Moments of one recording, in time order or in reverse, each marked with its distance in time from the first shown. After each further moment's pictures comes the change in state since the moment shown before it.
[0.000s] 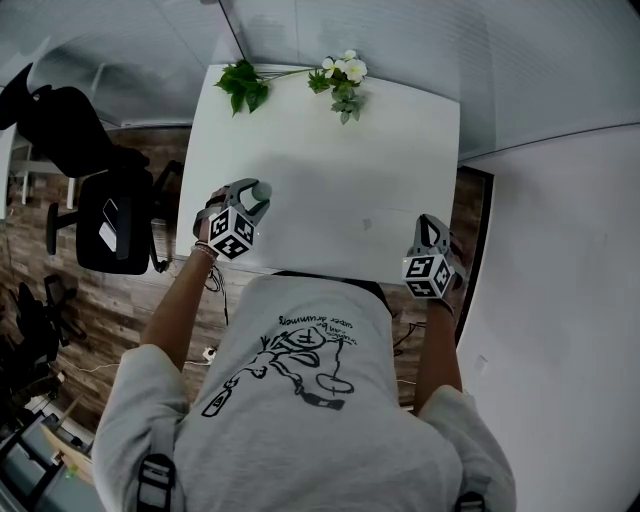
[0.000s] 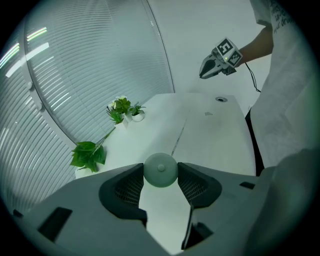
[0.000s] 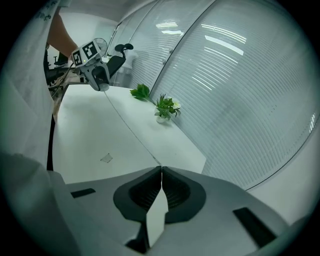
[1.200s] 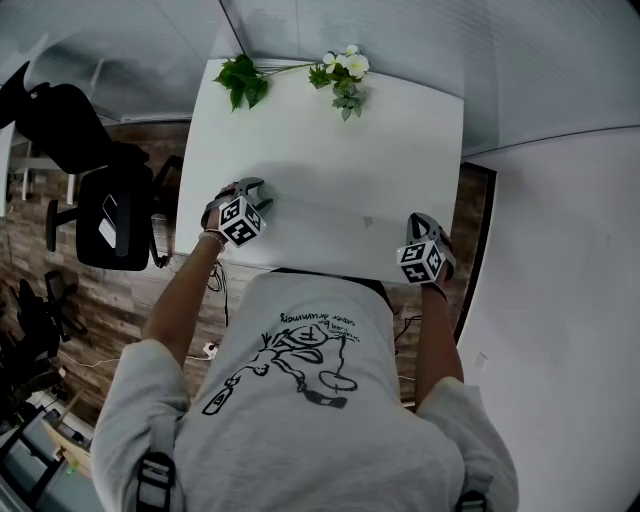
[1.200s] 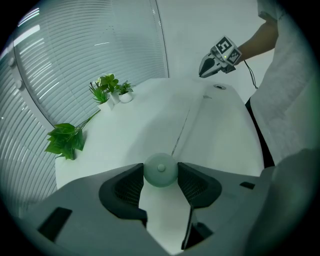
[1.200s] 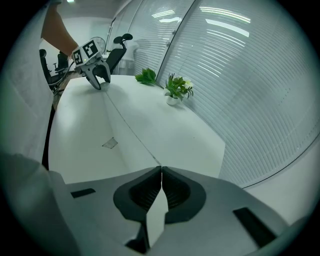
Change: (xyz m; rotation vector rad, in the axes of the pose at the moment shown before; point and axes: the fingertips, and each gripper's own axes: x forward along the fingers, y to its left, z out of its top) left arm 0.054 -0.021 -0.037 -0.018 0.104 -0.121; right arm 0.054 0.040 -0.042 0.031 0.100 0.134
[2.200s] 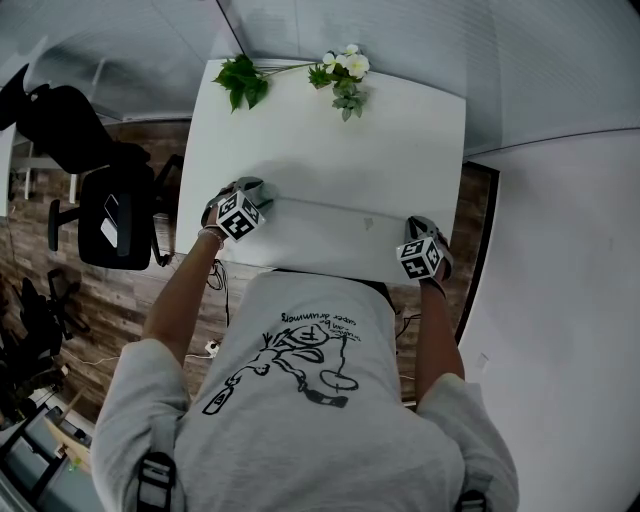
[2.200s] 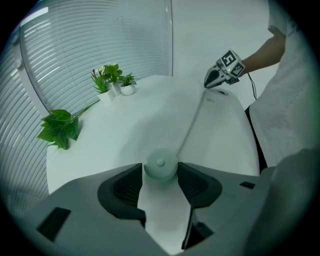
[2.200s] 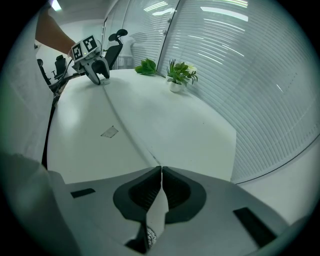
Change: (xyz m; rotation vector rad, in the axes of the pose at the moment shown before) left arm 0.008 0.002 -0.003 -0.092 0.022 -0.074; right arm 0.028 0.014 -0.026 0.052 0.069 0.092
